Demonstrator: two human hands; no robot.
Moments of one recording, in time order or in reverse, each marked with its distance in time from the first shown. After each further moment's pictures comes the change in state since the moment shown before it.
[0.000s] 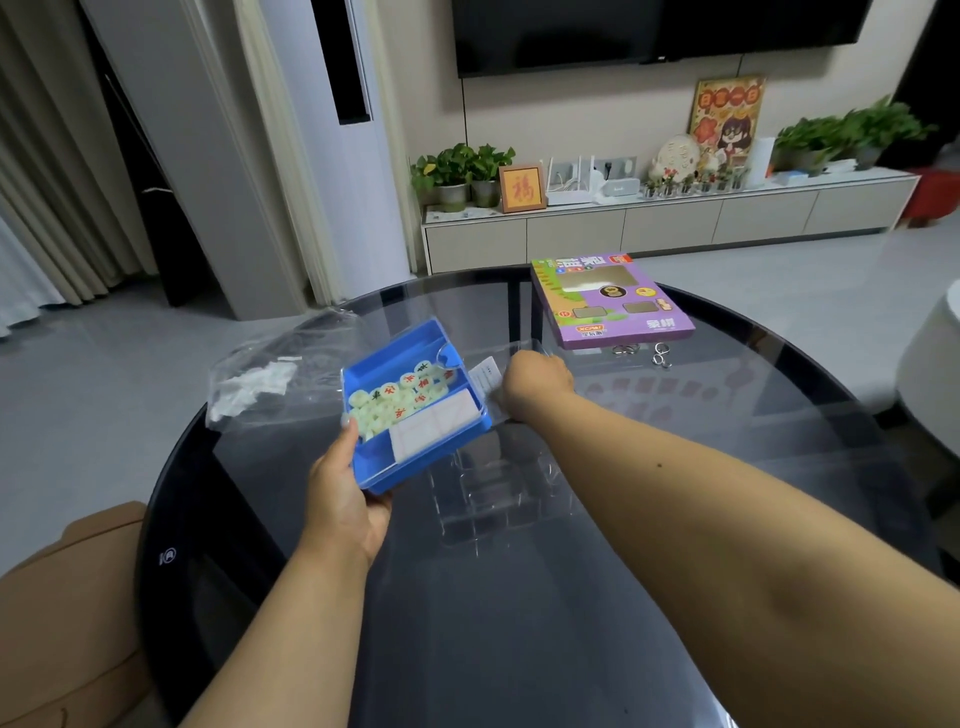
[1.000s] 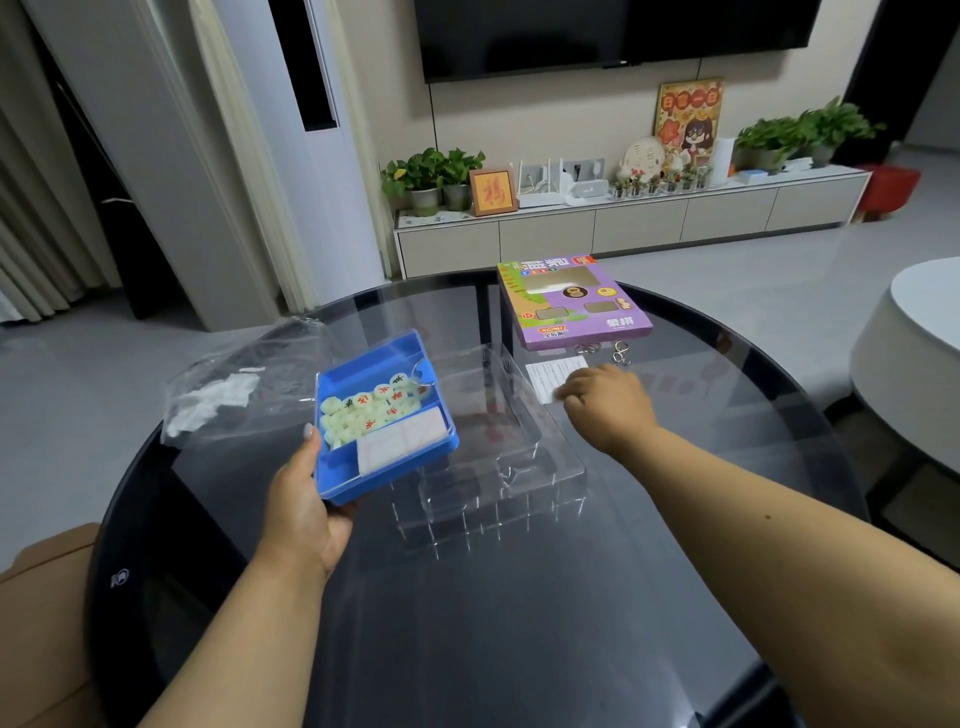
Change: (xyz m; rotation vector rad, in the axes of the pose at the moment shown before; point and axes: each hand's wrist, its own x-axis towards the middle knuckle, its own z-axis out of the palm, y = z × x) left_hand -0.003 -0.001 0.003 0.097 -0.029 -0.015; right_hand -0.019 0.132 -0.026 -0.102 0.211 -0.298
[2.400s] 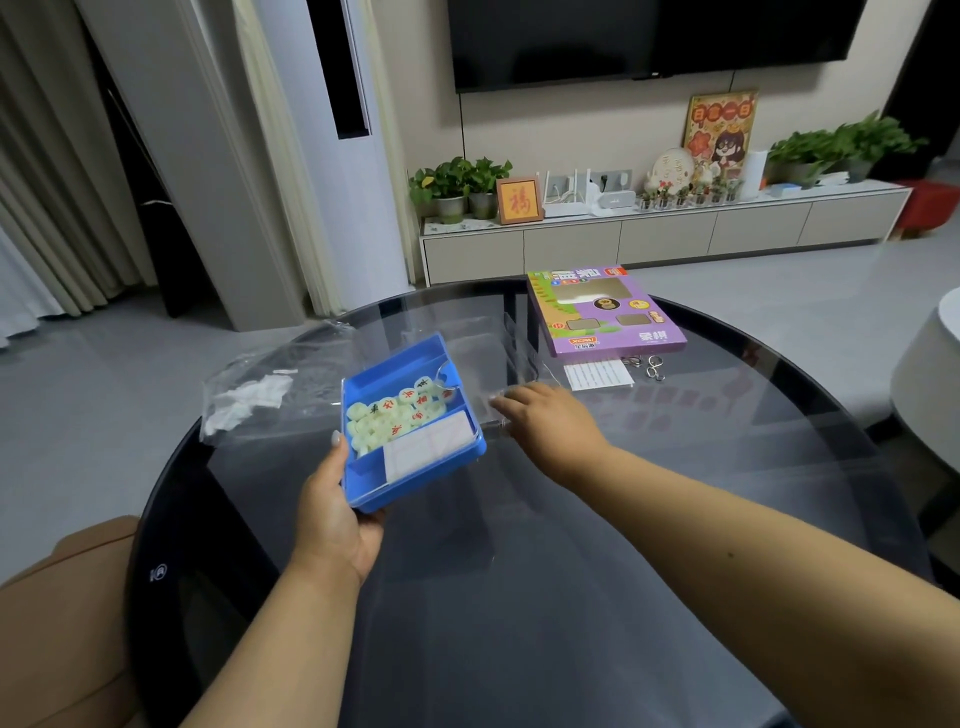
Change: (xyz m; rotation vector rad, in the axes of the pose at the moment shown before) left_hand -0.005 0.004 0.000 -0.087 0.025 0.000; right_hand 0.011 -0.079 0.027 -0.153 0.001 -0.430
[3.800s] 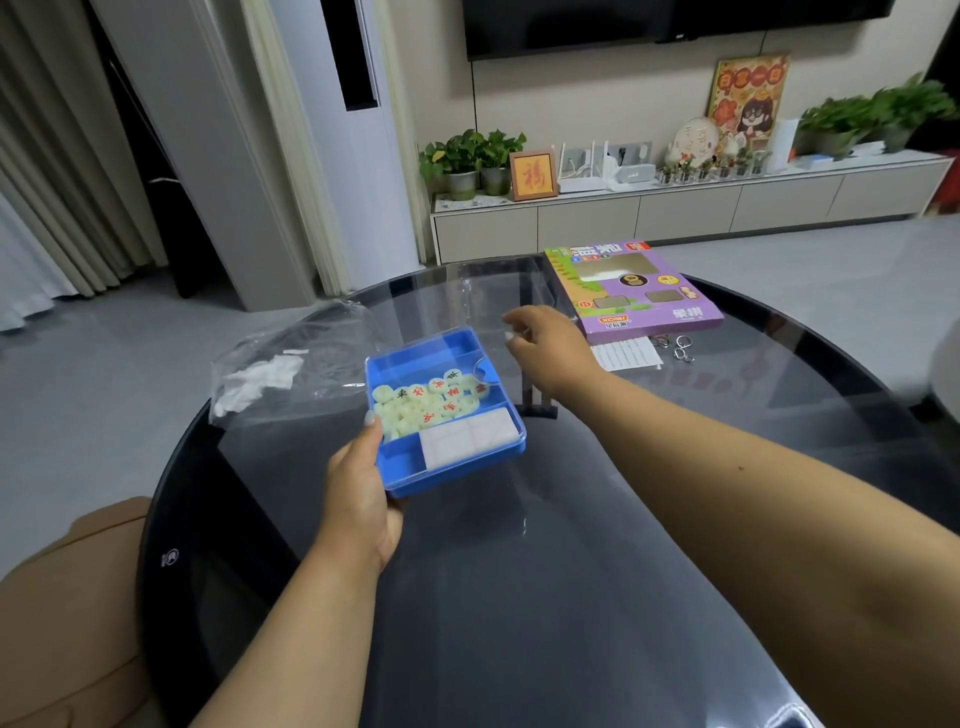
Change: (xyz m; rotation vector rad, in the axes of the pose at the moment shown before) left_hand 0.012 -0.007 0.003 0.137 -0.015 0.038; right_hand 0.057 -0.001 -0.023 0.631 0.155 0.361
